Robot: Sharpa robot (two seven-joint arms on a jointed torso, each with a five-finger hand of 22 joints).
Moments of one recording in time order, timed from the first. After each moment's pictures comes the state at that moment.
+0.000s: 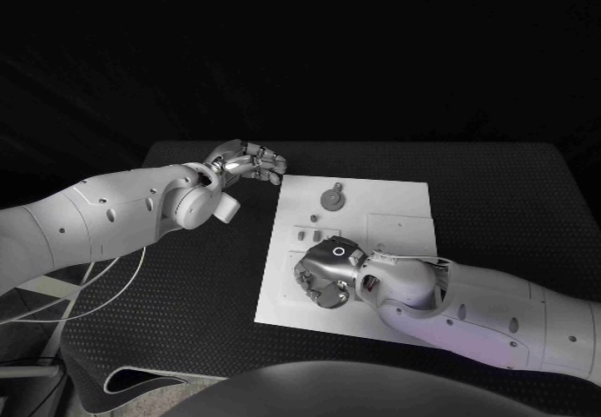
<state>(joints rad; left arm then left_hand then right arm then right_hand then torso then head) 1.19 -0.77 -0.11 1.23 -0.30 -0.12 0.27 1.06 -0.06 0.44 -0.29 0.05 0.83 0.19 0.28 0.49 1.13 0.14 0.07 0.20 0.87 0.12 0.58 0.42 0.03 0.91 0.02 0.07 0.89 0.99 -0.57 -0.15 1.55 -1.92 -0.23 -0.08 1.09 -0.22 0.77 -0.25 0.07 0.96 0.14 0.26 0.54 1.21 0.07 0.16 0.35 1.27 -0.05 1.11 0.88 0.20 1.19 -0.02 0.77 1.31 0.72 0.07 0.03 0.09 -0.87</state>
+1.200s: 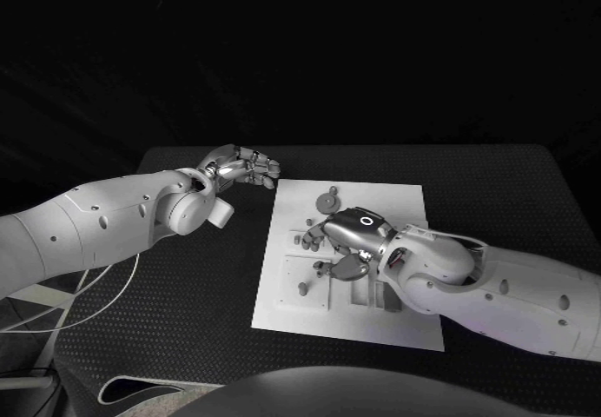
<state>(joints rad) 1.19 -0.77 -0.11 1.22 -0.30 -0.12 0.27 1.06 -0.06 0.44 -0.29 0.05 0.83 0.19 0.28 0.49 1.13 0.14 0.07 0.20 0.87 0.12 0.58 0.43 0.03 0.91 0.02 0.07 0.89 1.06 -0.70 -0.10 1.65 -1.75 -0.37 -0.02 1.10 -0.26 0.75 -0.21 0.07 0.91 0.16 0.24 0.52 1.14 0.10 0.13 0.33 1.25 -0.02 1.12 0.88 0.20 1.17 0.00 0.77 1.31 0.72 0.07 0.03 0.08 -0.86</state>
